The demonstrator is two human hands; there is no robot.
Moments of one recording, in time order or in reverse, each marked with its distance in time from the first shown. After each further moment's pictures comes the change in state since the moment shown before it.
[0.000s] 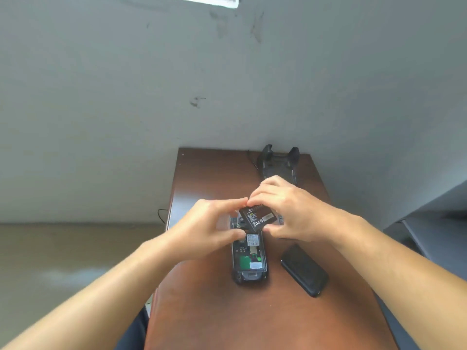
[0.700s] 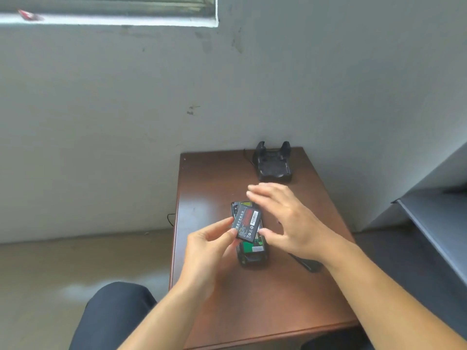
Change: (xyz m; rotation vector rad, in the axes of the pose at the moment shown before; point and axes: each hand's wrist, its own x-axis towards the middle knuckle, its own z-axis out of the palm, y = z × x) left_hand -0.055 0.057 0.047 -1.116 0.436 -0.572; right_hand -0.048 -0.038 0.039 0.143 0.329 0.112
